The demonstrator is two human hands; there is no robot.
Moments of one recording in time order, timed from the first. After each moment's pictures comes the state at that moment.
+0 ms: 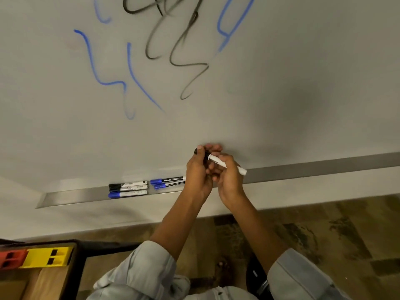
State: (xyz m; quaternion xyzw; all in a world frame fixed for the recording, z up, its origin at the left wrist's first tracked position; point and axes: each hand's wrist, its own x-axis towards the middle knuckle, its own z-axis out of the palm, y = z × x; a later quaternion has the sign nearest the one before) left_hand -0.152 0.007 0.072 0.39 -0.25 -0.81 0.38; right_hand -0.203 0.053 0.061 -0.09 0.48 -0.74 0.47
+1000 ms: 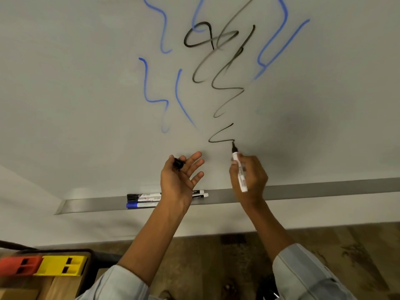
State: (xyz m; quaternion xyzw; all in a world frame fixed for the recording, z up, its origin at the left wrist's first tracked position) left_hand -0.053 -0.033 0.119 0.36 -0.22 -0.81 0.42; right_hand -0.221 0.021 0.040 -0.50 0.63 -0.54 -0.23
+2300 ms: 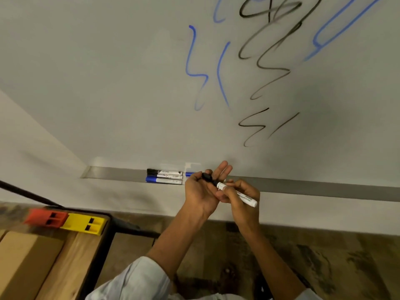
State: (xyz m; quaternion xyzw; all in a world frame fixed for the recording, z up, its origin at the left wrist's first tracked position) left_hand -0.031 0.009 0.071 0.29 0.01 -0.88 0.37; right_hand -0.114 0.080 0.040 -0.32 0.59 -0.66 0.33
